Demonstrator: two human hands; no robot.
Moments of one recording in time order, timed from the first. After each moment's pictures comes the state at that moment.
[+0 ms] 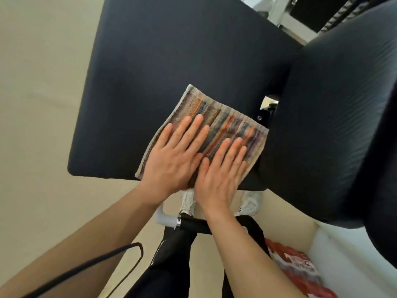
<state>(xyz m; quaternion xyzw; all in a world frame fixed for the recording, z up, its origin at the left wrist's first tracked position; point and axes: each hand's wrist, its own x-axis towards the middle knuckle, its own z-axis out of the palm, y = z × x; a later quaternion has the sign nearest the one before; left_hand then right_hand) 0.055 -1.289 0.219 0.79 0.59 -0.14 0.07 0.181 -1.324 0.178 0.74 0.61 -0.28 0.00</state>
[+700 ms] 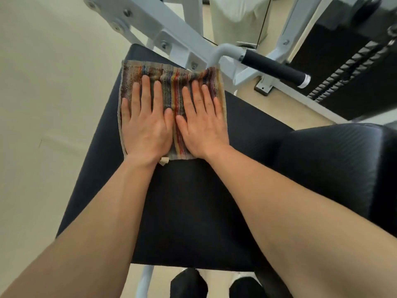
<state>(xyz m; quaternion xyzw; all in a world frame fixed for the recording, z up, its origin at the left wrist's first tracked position) 0.015 -1.068 0.228 0.61 0.79 -0.04 -0.01 0.149 -1.032 0.194 0.53 0.81 -0.22 -0.06</state>
